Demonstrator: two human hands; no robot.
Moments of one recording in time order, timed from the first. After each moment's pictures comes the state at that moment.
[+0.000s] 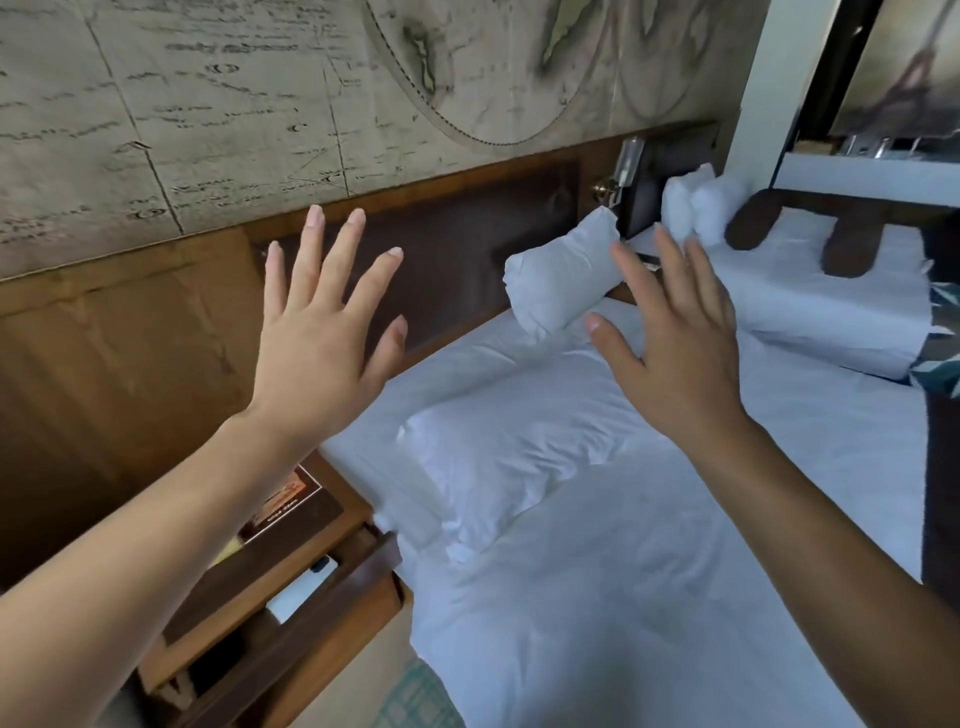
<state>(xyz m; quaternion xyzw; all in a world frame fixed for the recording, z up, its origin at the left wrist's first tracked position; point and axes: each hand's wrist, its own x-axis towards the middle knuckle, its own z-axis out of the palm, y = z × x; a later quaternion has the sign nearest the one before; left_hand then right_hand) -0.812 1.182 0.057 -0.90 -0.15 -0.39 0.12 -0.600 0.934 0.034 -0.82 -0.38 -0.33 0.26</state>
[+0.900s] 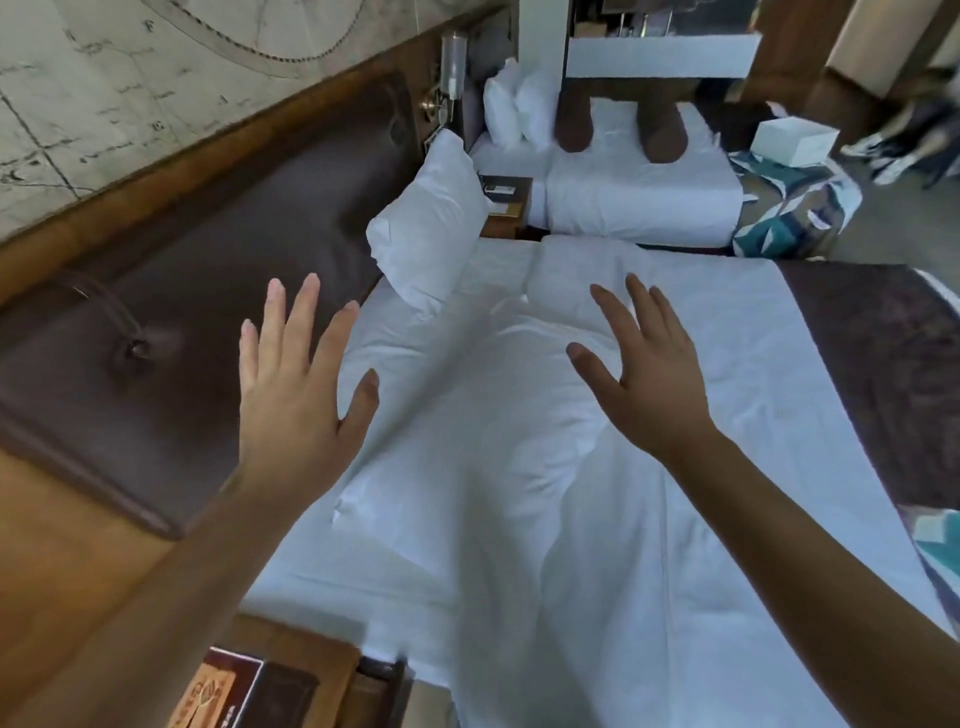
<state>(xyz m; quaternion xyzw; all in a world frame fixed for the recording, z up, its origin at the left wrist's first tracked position) -0.550 1.485 -0.036 -0.95 0.00 -0.31 -0.06 -0.452 1.162 -0.056 -0.94 -0.15 -0.20 0.24</state>
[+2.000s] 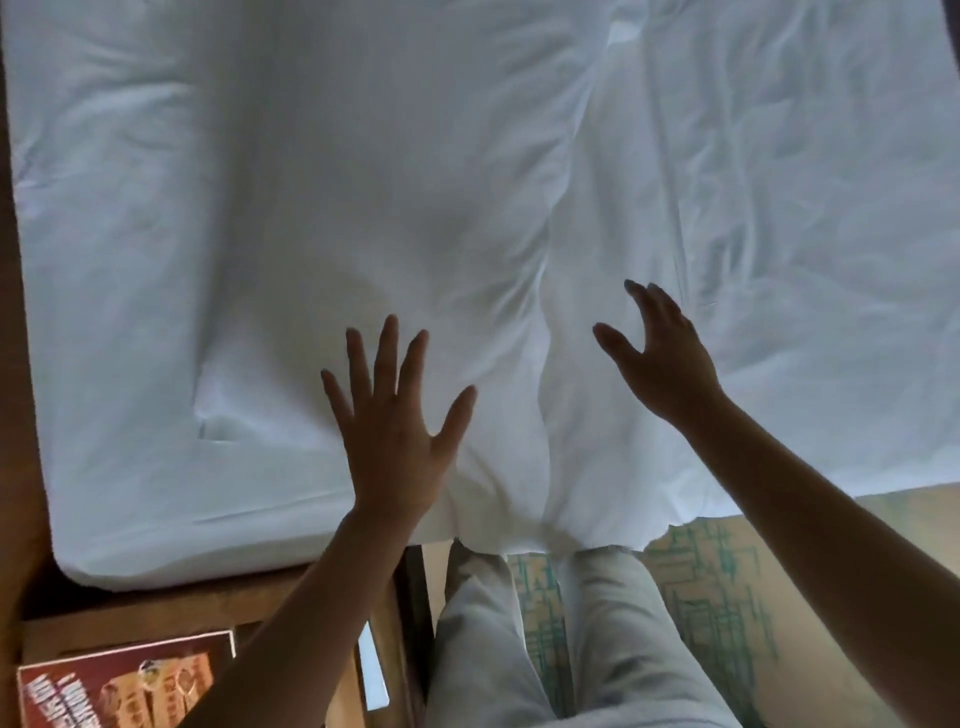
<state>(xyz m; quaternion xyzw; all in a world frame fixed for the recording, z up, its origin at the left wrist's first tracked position) -0.453 1.421 -0.410 -0.98 0.05 0.05 -0.16 -0.434 1.132 -0.418 -0.92 0.20 0.20 0.27</state>
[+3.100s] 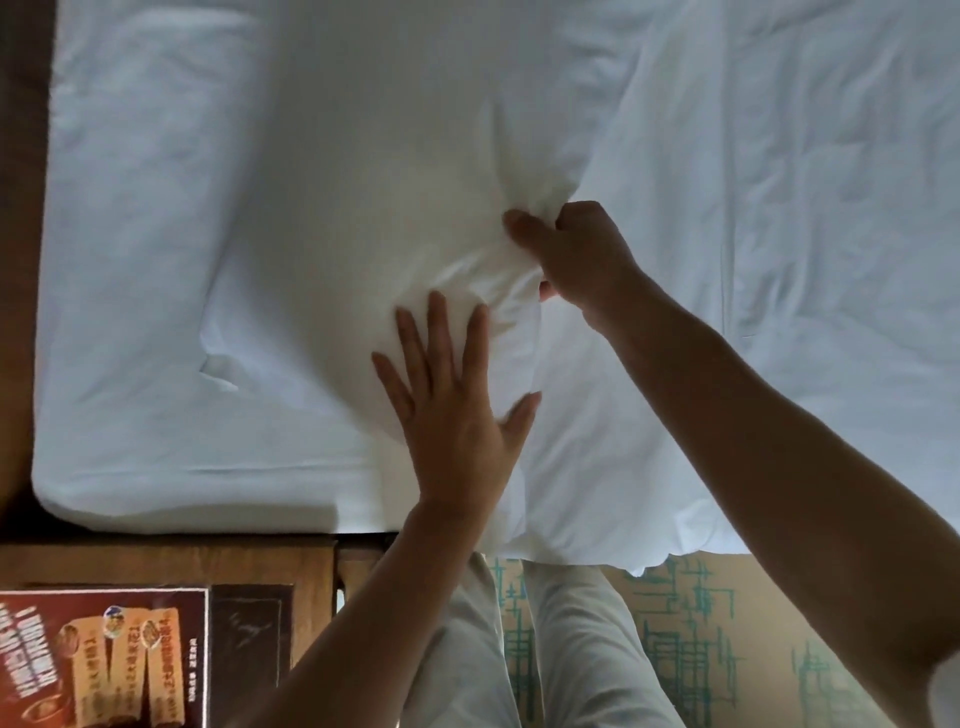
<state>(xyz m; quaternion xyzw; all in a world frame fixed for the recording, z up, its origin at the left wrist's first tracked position) -0.465 1.392 -0.419 -0.98 -0.03 -0.01 -0.18 -0.311 1.259 -0.386 -0.80 0.17 0.20 0.54</state>
